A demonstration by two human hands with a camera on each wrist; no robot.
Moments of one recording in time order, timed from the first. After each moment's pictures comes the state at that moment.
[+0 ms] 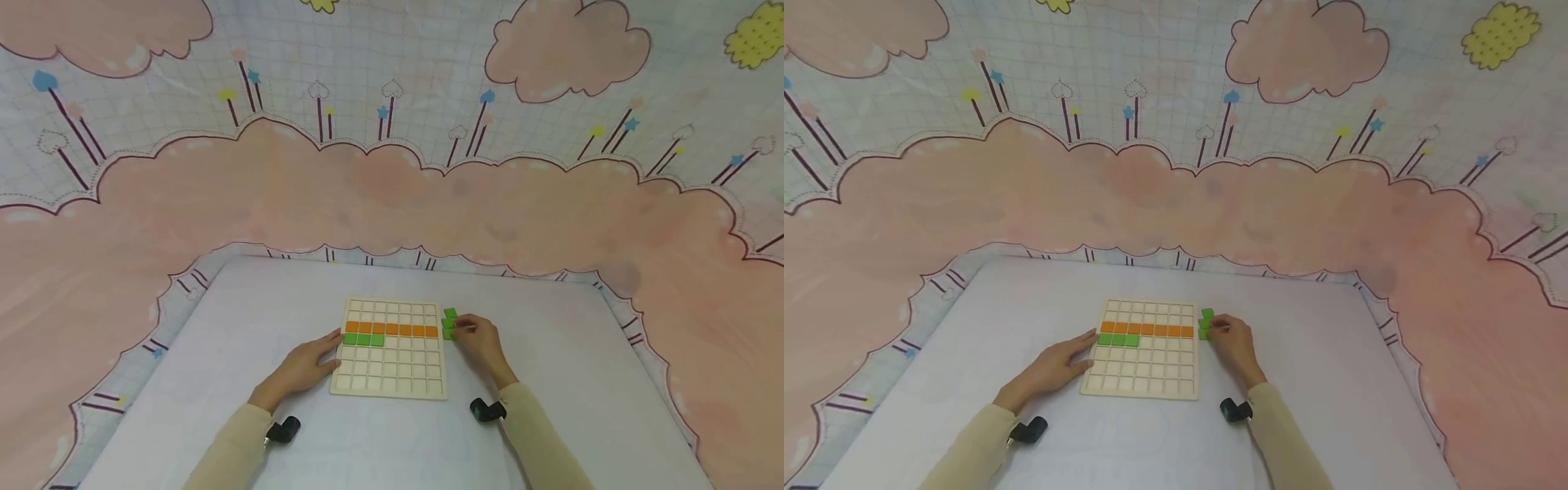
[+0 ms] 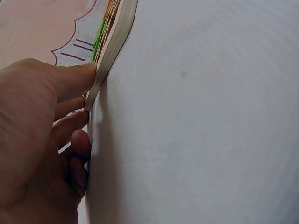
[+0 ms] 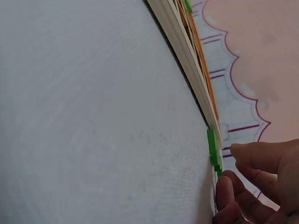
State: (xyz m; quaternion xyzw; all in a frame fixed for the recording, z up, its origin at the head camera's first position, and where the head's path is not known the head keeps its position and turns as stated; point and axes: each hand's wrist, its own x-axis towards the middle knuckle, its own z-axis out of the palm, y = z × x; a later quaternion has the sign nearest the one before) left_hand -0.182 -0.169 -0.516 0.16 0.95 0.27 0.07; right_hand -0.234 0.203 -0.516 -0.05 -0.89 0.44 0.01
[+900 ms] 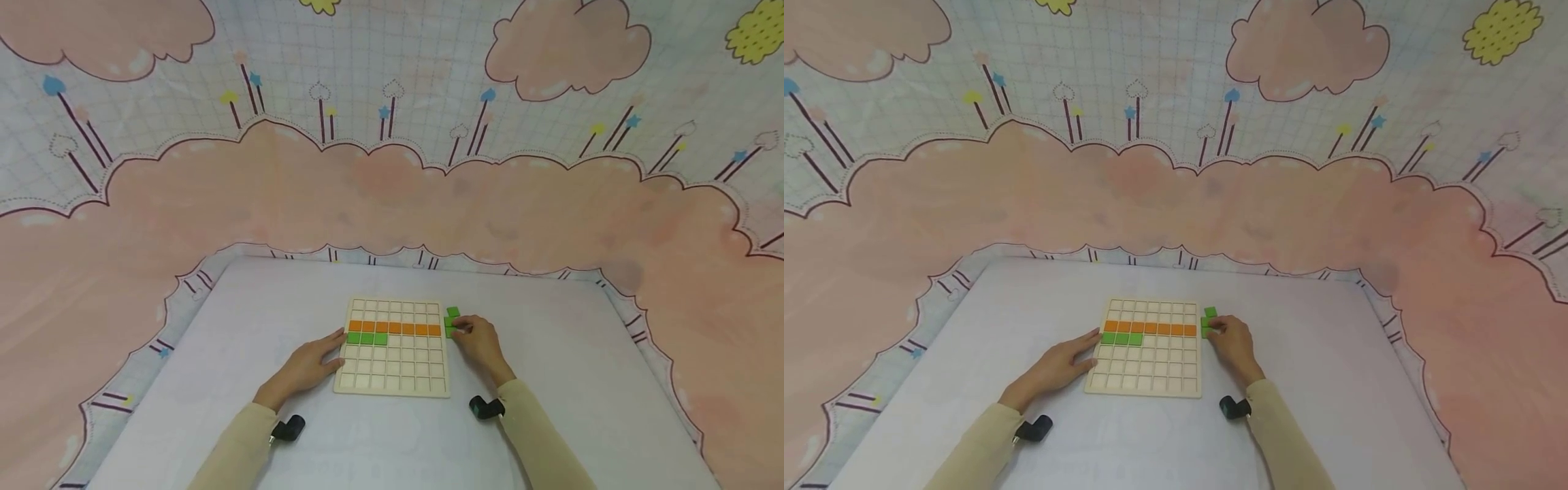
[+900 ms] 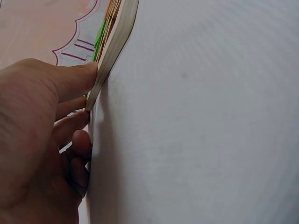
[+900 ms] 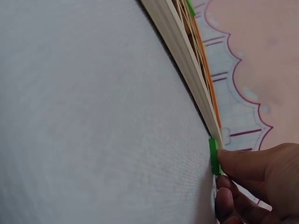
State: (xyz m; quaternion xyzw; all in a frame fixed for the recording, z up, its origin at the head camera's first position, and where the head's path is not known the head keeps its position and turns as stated) left_hand -0.183 -0.170 -0.521 0.17 0.95 0.26 0.06; right_hand -0.234 0.195 -0.520 -0.04 -0.92 0.38 0.00
